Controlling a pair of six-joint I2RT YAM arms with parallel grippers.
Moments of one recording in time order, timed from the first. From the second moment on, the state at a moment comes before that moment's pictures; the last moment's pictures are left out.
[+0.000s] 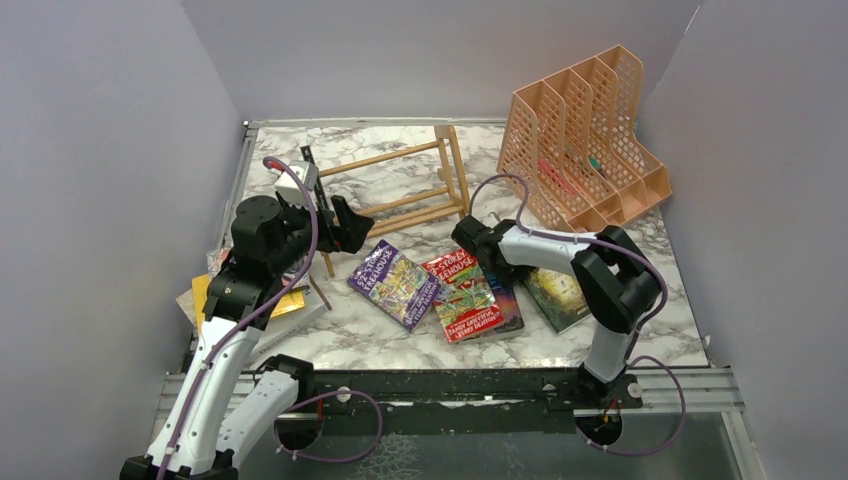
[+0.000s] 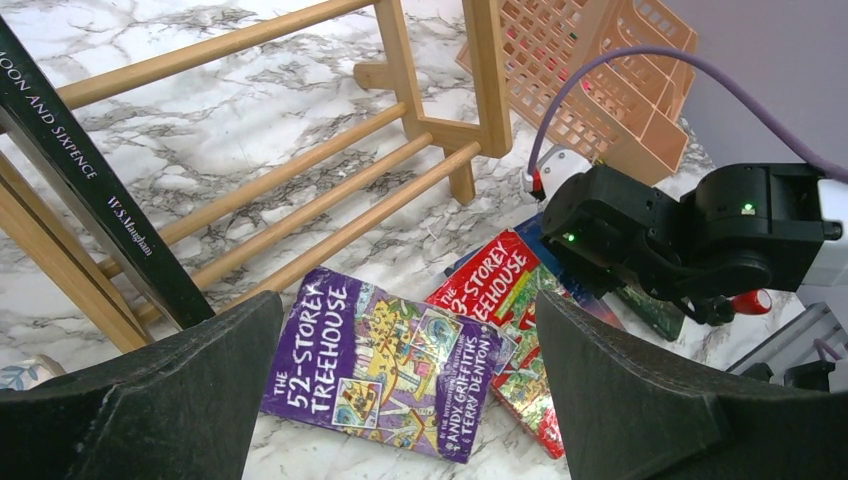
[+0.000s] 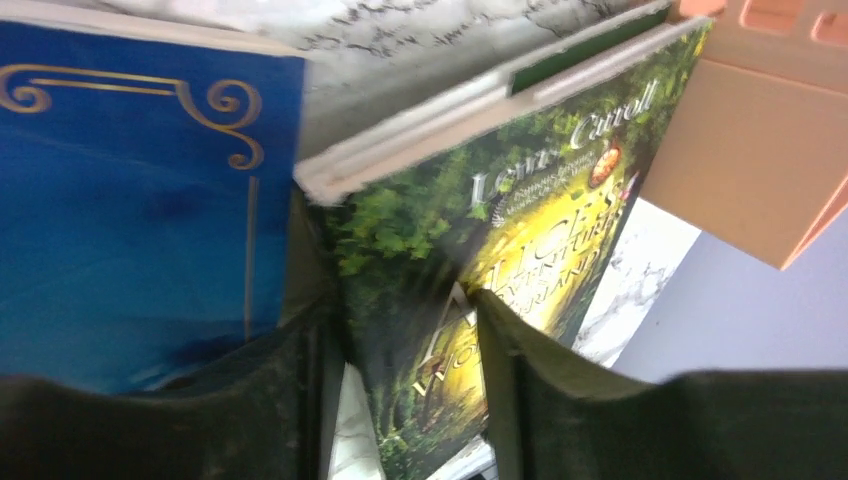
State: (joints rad) left arm -0.28 0.75 0.95 -0.46 0.28 -0.30; right arm 0.73 1.81 1.09 -0.82 0.67 0.23
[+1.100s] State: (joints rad) left arm -0.28 0.80 0.92 -0.37 0.39 -0.48; right arm 0.80 1.20 1.25 -0.80 0.65 0.34
